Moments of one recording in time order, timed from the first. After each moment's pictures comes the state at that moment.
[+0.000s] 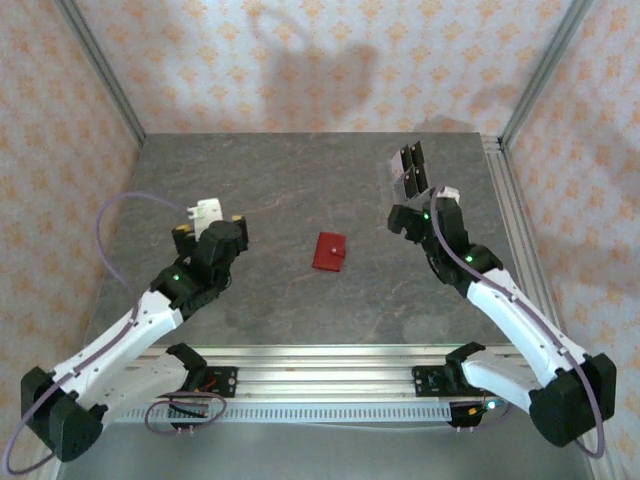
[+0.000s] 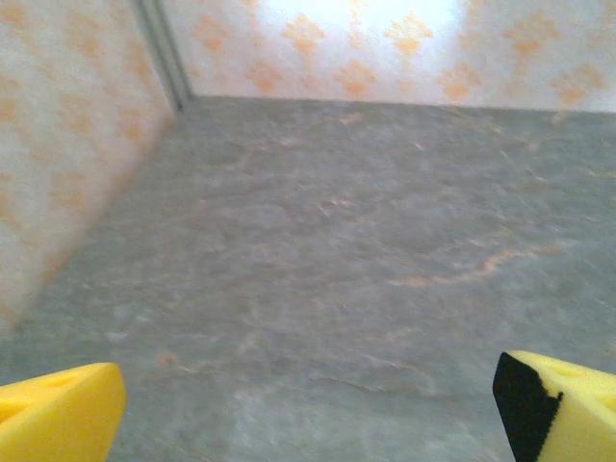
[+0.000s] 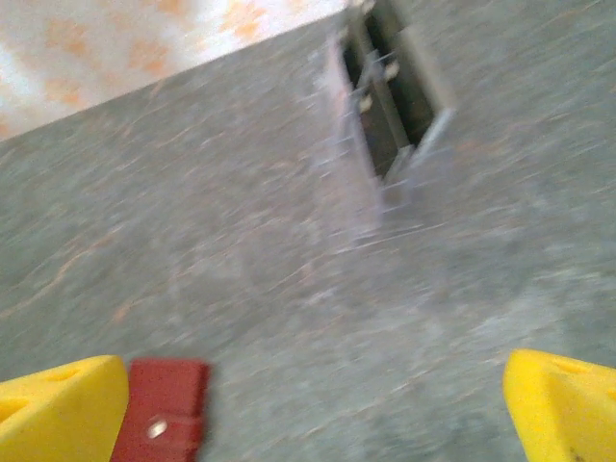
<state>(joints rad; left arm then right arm) -0.52 0.88 0.71 -0.40 -0.82 -0.34 0.40 1.01 0.81 -0.39 0.29 0.52</state>
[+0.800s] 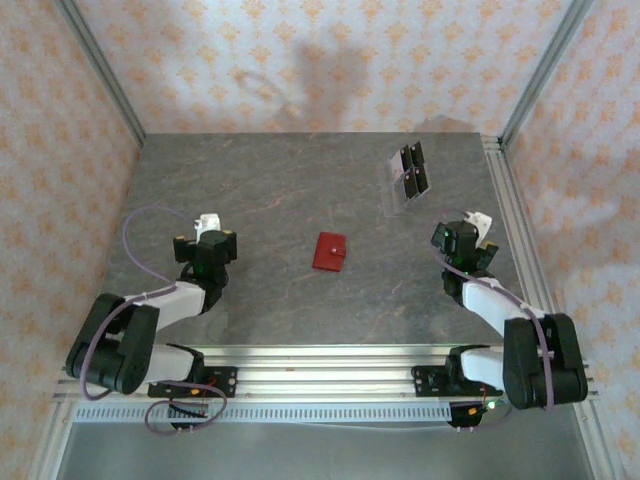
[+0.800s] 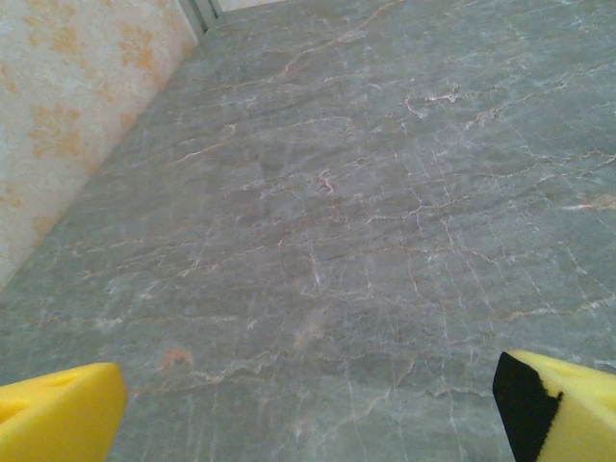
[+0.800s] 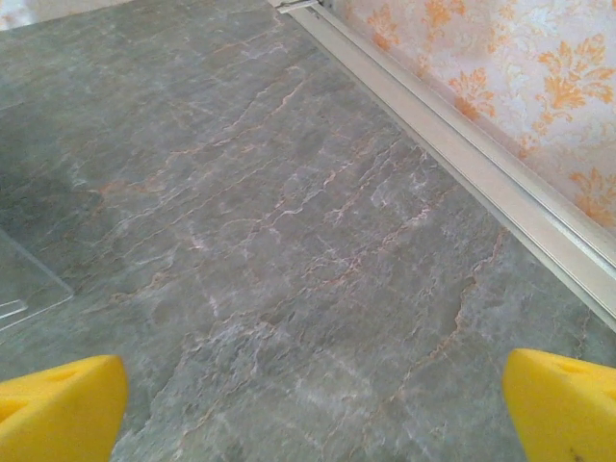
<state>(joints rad) -0.19 1.33 0.36 0.46 -0.62 -0.04 0.08 1.23 0.42 0.22 0.50 0.31</state>
